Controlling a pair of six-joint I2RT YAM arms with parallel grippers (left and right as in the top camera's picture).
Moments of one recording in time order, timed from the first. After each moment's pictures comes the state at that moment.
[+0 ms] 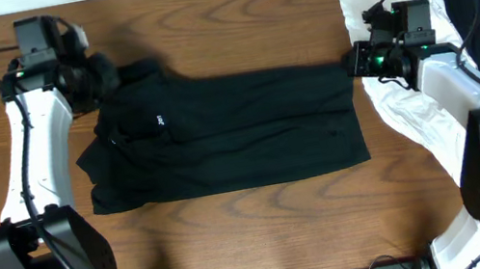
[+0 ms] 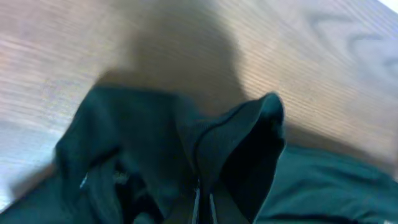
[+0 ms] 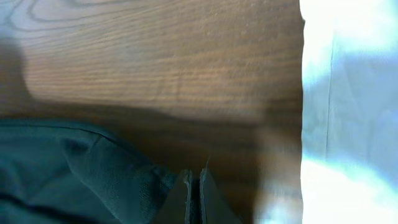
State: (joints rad) left arm 0.13 1.78 1.52 -0.83 0.28 -0.28; right arm -0.03 1.83 1.14 -0.26 -0.44 0.23
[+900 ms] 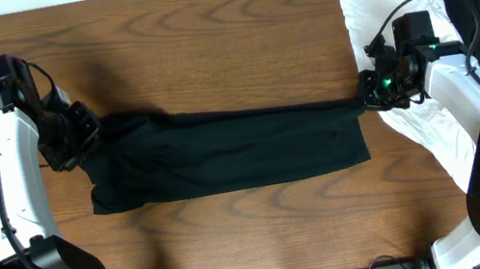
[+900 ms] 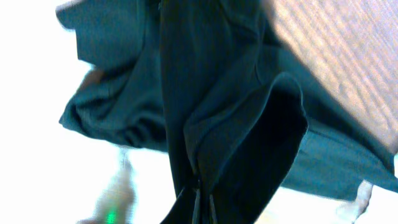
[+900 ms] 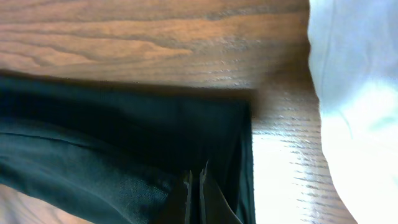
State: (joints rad) left arm 0.27 1.69 1.52 -1.35 0.29 -0.28; right arm -0.03 1.75 1.14 -0.72 -0.40 0.18
